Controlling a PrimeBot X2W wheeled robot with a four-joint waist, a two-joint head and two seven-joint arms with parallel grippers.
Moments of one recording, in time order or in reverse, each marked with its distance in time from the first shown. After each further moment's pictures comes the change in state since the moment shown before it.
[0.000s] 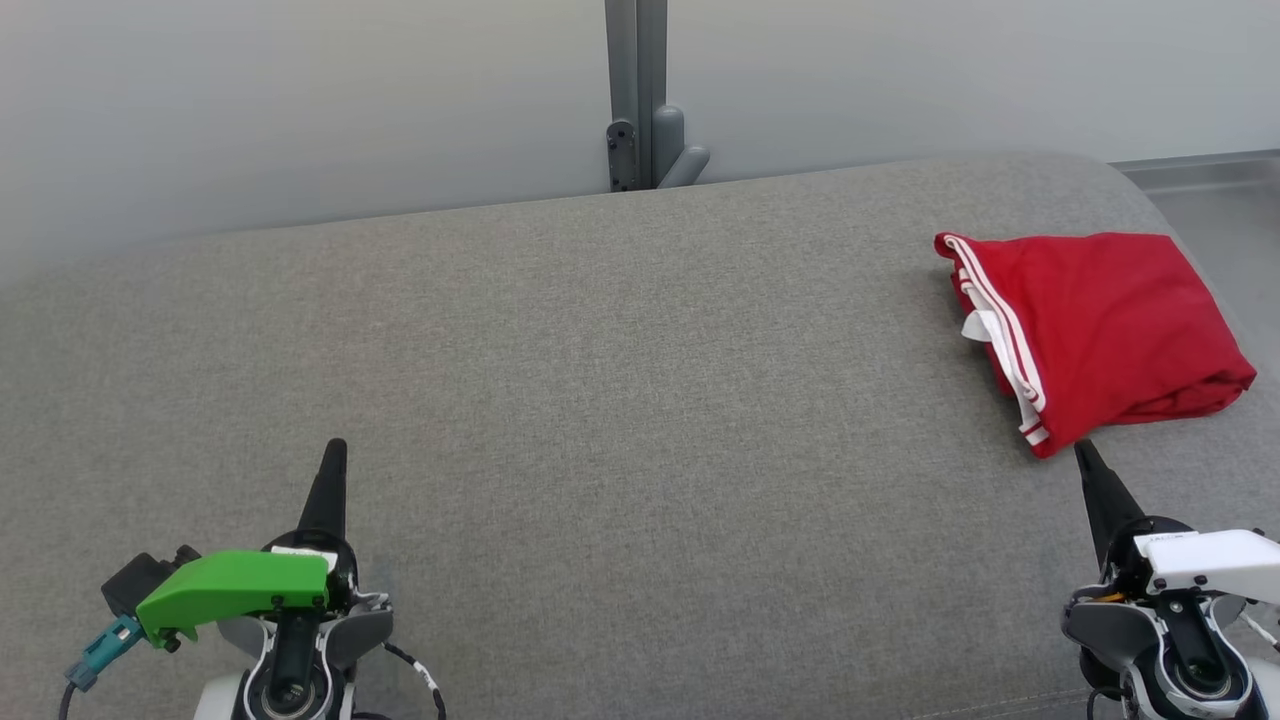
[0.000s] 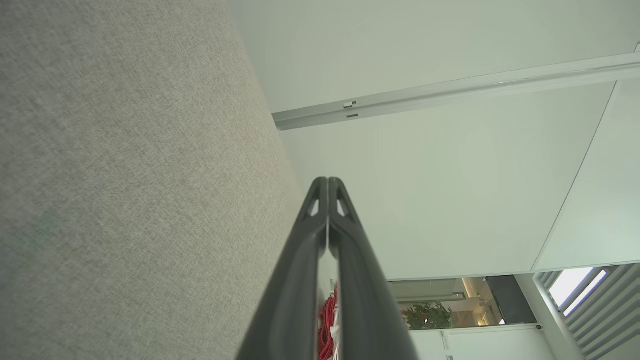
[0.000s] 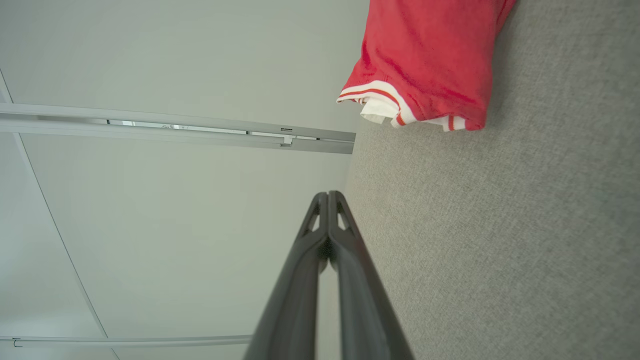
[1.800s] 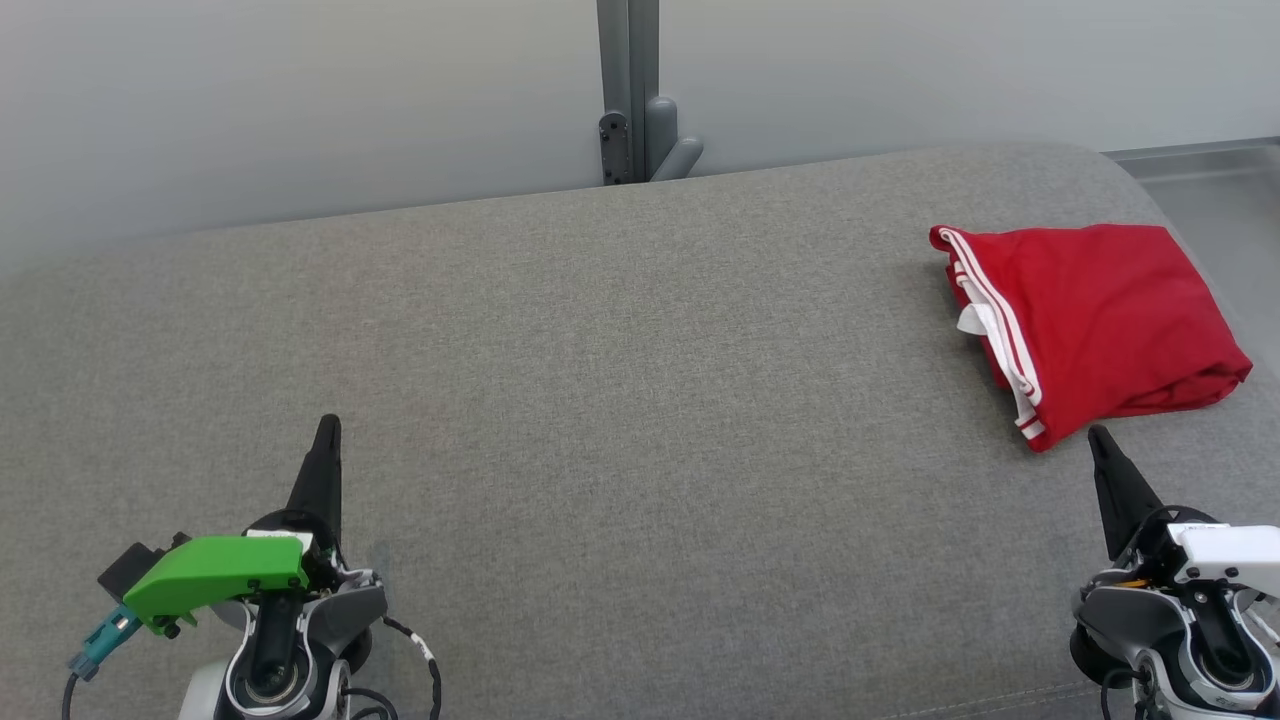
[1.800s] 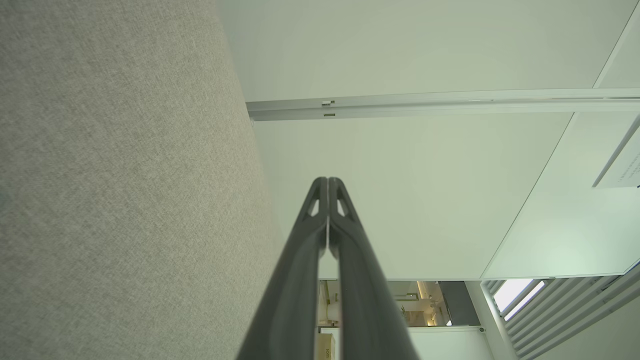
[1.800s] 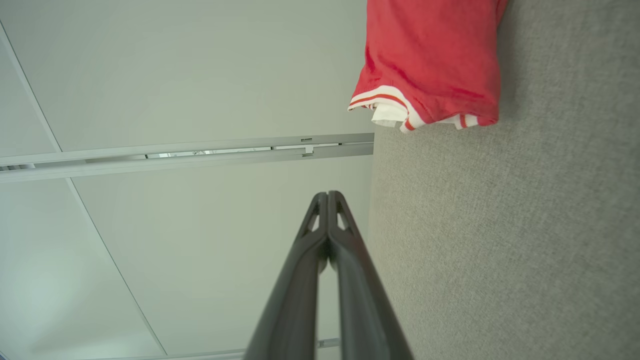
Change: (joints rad) left arm -0.033 0.000 0.016 0.002 -0.158 -0.023 0.034; right arm -0.023 0.001 -0.042 0.011 0.161 0.000 0.049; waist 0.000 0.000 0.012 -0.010
